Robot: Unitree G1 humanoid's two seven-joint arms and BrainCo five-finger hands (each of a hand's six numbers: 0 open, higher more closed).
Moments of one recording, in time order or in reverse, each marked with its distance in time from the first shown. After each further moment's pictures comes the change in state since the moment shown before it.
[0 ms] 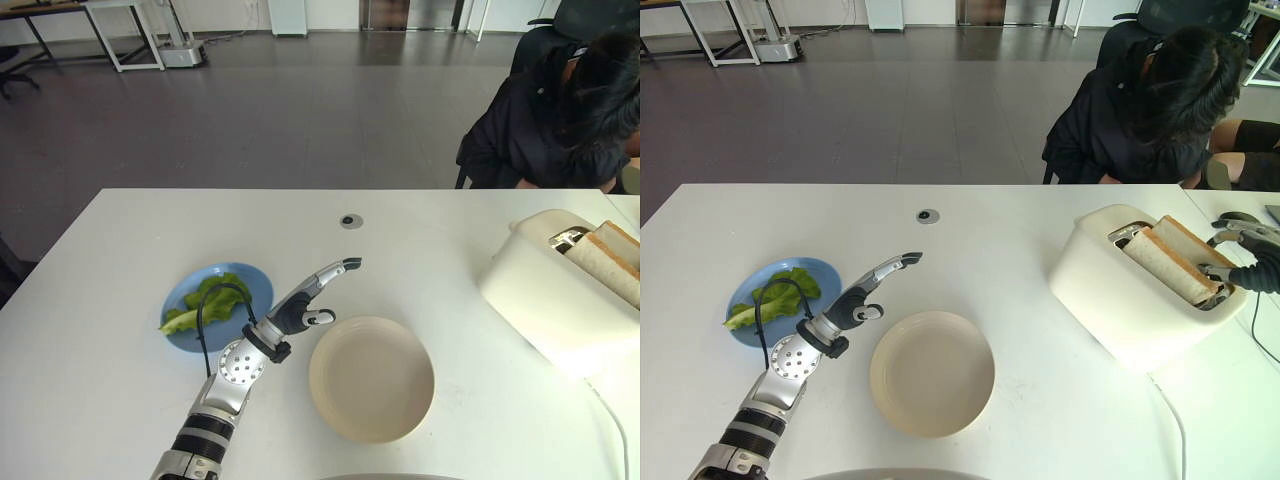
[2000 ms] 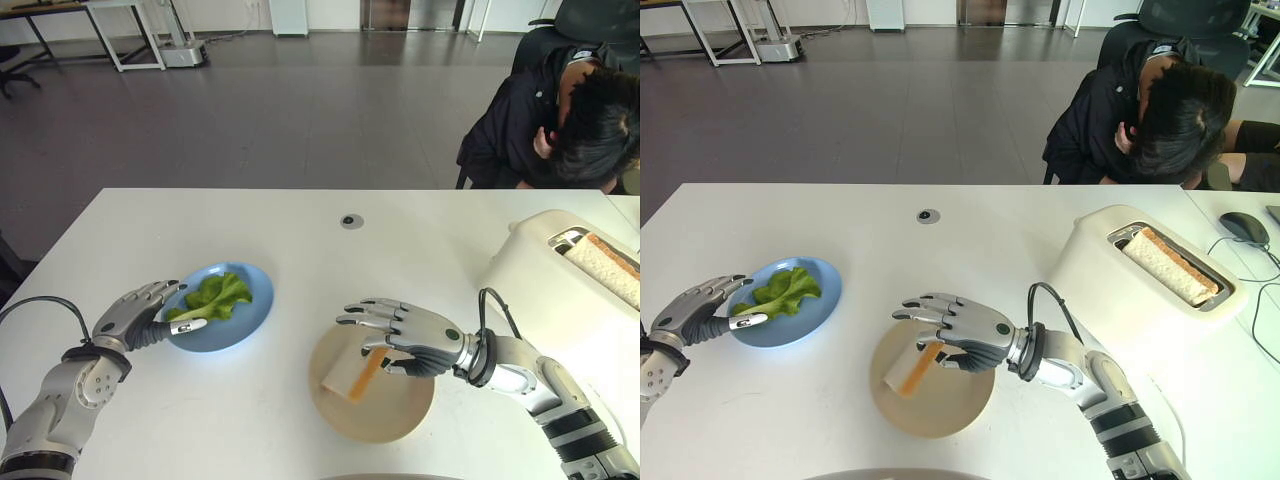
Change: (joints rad) left arm 0.245 0.545 0.335 0.054 0.492 0.380 0.284; right arm -0.180 0.653 0.685 -0.333 -0.326 -0.604 -0.296
